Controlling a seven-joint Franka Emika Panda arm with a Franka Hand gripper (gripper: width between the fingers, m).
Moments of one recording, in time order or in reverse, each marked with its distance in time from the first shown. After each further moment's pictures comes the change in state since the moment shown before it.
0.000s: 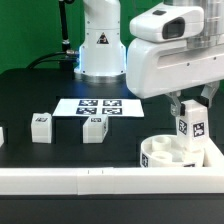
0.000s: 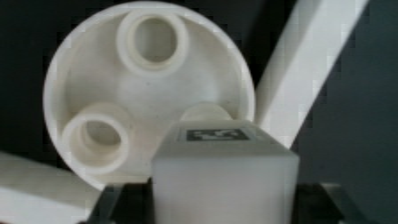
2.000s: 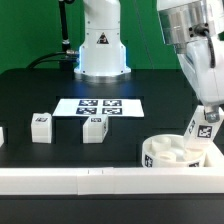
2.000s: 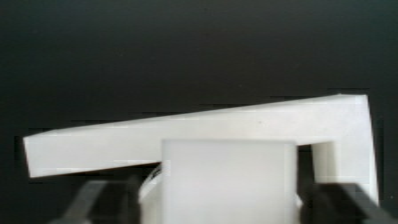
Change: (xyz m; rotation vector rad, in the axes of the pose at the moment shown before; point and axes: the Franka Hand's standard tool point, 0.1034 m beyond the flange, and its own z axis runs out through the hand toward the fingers) arm 0.008 -0.024 0.006 0.268 -0.017 1.889
